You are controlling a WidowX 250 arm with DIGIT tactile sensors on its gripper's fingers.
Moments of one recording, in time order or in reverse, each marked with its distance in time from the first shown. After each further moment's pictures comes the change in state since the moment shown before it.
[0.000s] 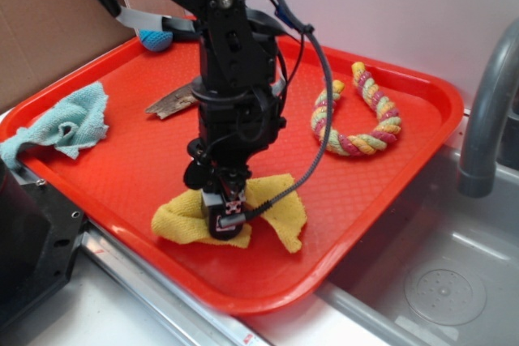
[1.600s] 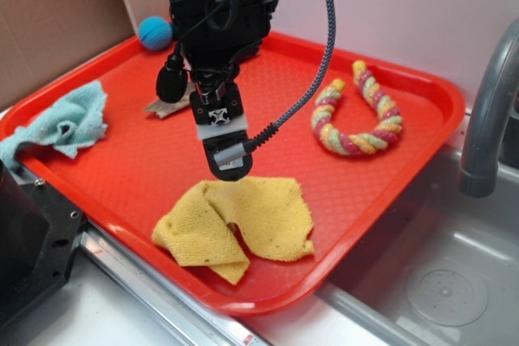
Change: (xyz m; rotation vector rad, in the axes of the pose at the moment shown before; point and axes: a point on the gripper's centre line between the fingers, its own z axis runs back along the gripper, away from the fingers) arm -0.001 -0.021 0.081 -0.049 -0.215 -0.129
